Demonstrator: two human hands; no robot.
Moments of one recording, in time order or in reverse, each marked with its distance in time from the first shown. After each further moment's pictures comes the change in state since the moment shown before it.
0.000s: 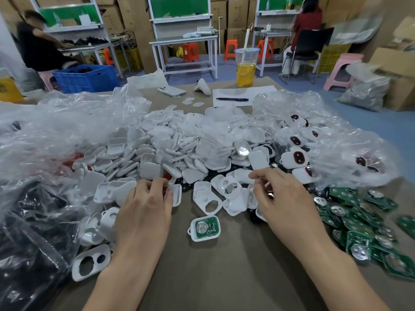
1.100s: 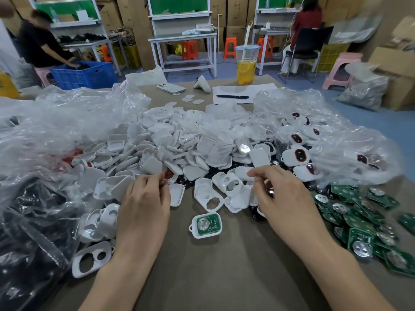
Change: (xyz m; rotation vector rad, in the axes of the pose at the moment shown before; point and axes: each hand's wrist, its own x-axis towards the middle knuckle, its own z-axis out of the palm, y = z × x) left_hand 0.002 0.002 0.000 -0.202 0.021 -0.073; right_hand 0.001 -0.004 0.001 0.052 0.007 -0.012
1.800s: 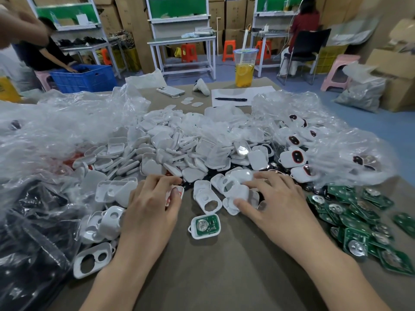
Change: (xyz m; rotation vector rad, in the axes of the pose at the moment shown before) left_hand -0.004 -0.001 0.003 -0.108 0.034 0.159; right_hand -0.005 0.008 0.002 -0.264 -0.217 -0.004
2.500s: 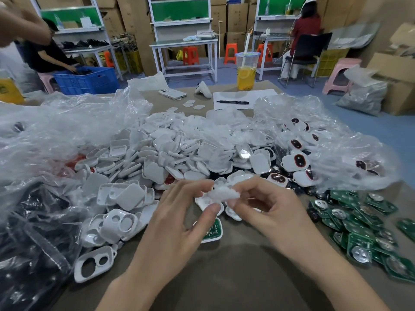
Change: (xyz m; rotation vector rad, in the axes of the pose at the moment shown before) left_hand -0.015 0.025 -0.008 -0.341 -0.074 0.264; right_hand -0.008 -0.026 -0.014 0.991 -0.057 -0.131
